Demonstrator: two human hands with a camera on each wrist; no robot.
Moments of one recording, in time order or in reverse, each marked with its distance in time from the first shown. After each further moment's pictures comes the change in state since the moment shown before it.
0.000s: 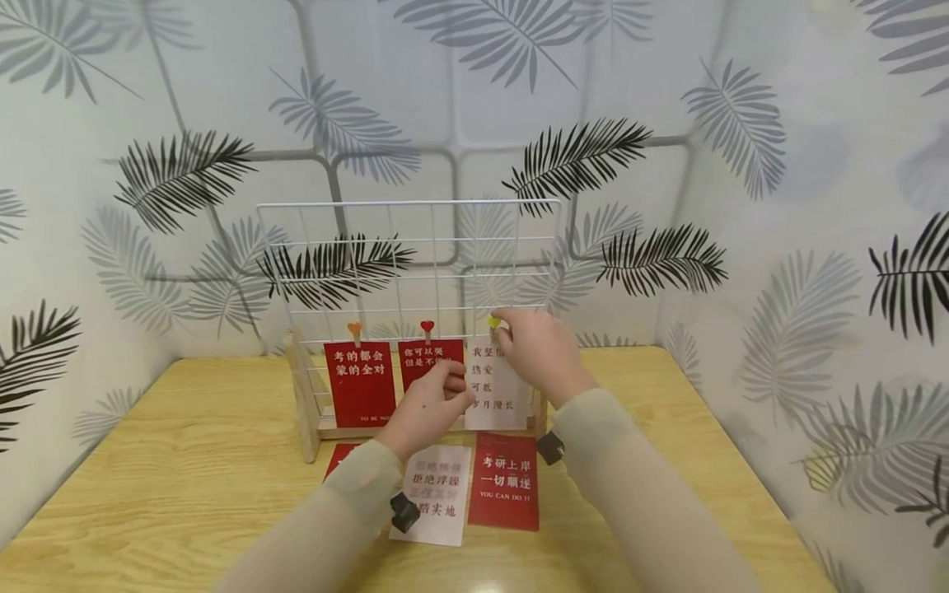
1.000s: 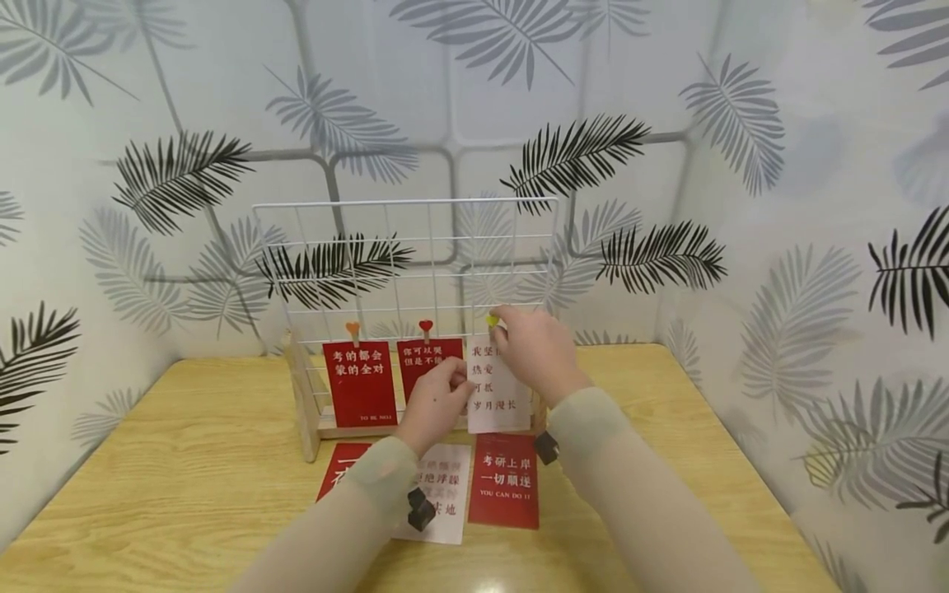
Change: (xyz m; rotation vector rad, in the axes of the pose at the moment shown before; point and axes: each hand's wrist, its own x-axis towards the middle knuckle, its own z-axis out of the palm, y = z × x) left_hand 0.011 0.001 0.015 0.029 0.121 0.020; right_hand 0.000 -0.003 0.004 -0.040 0.042 0.000
